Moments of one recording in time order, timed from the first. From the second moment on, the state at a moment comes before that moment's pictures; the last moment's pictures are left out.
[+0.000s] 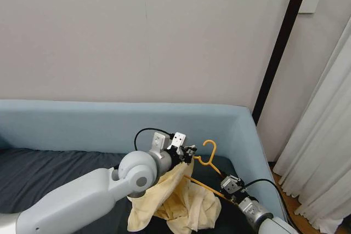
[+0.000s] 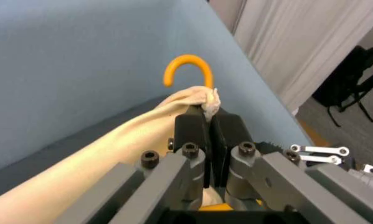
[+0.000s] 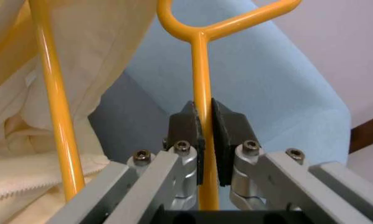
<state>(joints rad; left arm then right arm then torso) 0.21 -0.90 0.58 -1.98 -1.38 0.52 -0.53 -1.09 0.72 -0.06 1.90 0.11 -0.22 0.22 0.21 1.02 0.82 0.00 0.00</state>
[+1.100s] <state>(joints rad) 0.24 -0.93 0.61 -2.02 -1.39 0.51 -0.53 -1.09 0.77 0.00 1.84 -0.37 0.11 0.30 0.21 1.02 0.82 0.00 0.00</state>
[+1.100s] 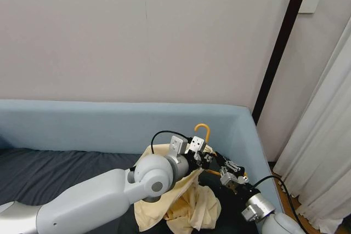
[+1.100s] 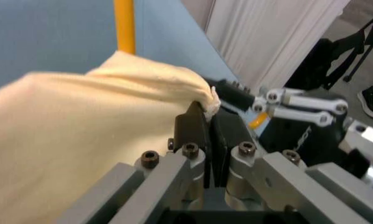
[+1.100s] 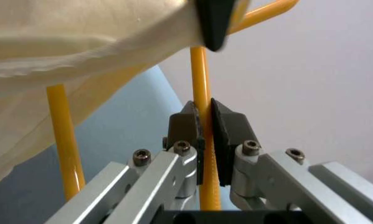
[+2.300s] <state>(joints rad) 0.33 -0.48 0.43 -1.82 -0.83 -0.06 0.26 -1.06 0.84 0.05 1.72 -0.58 0.27 0.37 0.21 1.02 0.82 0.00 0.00</state>
